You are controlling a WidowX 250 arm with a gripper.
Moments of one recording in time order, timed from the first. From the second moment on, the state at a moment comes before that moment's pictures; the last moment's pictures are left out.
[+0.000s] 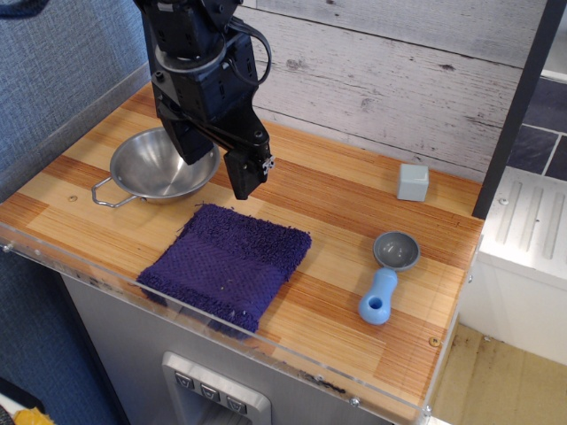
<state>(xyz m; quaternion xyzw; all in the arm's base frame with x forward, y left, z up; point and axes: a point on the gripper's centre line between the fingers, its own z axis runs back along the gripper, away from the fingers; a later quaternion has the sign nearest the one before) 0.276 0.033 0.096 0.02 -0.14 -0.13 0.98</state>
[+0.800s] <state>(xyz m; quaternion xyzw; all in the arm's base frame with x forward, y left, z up) 0.281 -0.021 0.072 0.02 -0.12 -0.08 0.99</state>
